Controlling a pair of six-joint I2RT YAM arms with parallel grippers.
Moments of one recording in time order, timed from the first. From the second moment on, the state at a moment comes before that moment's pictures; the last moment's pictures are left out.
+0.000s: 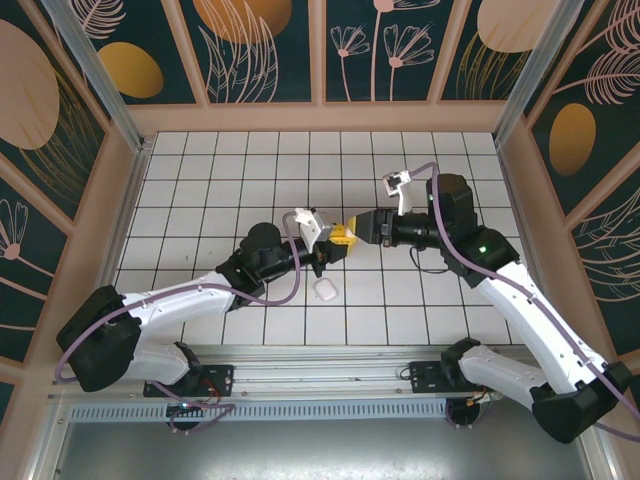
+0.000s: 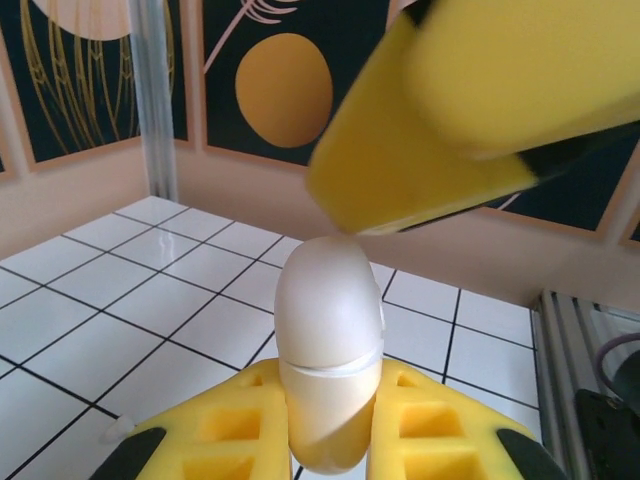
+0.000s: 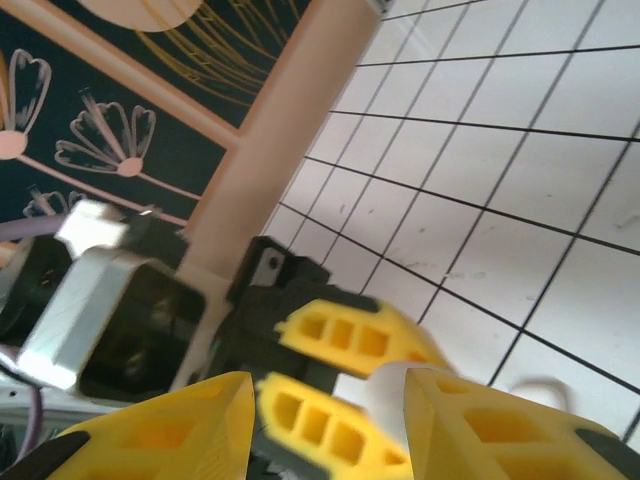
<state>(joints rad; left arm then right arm) -0.88 1.35 0.71 0.62 0.35 -0.11 0.54 1.01 1.09 -0.53 -0.58 0.55</state>
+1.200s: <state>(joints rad) -0.77 1.33 0.70 0.62 0.44 -0.22 0.56 1.01 1.09 -0.51 -0.50 0.58</state>
